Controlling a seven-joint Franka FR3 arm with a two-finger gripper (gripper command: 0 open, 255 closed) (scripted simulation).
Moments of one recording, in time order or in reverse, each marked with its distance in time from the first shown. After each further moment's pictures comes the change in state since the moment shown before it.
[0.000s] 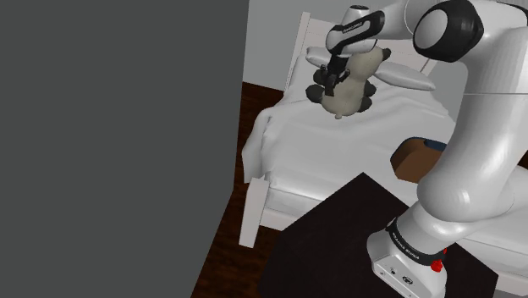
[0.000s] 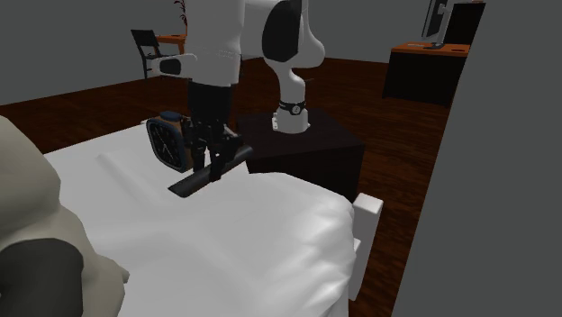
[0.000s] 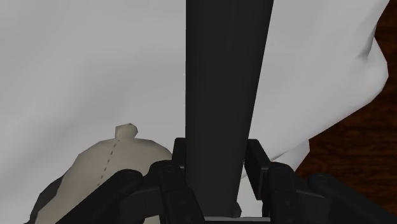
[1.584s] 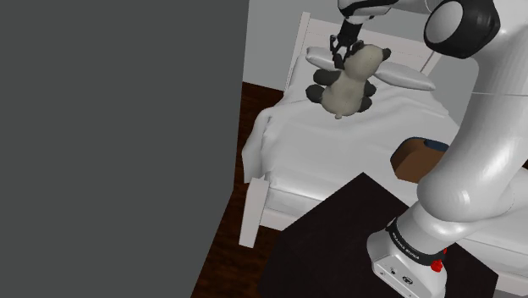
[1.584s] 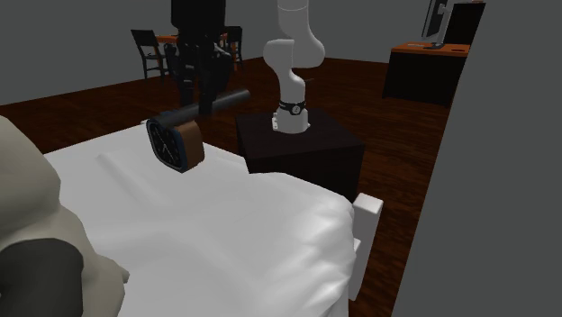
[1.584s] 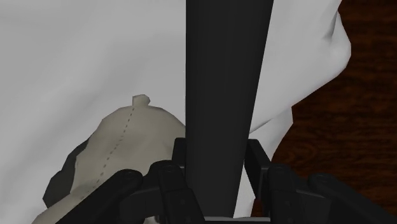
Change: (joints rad) arm 0.000 -0.070 -0.001 0.220 0.004 -0.289 -0.024
